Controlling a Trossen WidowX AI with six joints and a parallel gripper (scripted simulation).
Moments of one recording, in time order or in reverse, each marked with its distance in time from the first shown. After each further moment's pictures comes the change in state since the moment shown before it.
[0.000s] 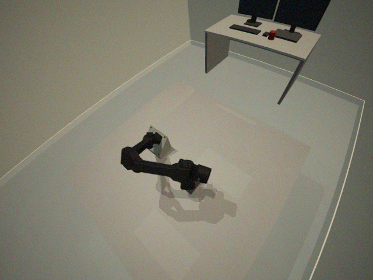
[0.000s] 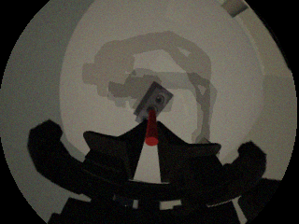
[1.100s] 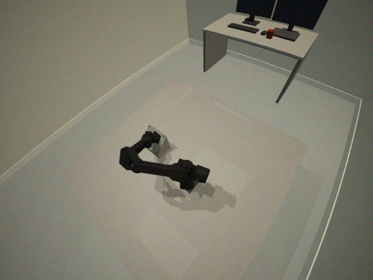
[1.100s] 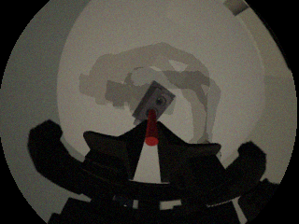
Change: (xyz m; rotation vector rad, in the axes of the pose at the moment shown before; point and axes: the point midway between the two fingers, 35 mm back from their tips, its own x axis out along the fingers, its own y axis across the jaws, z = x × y) arm 0.017 0.000 0.000 0.000 0.000 -0.001
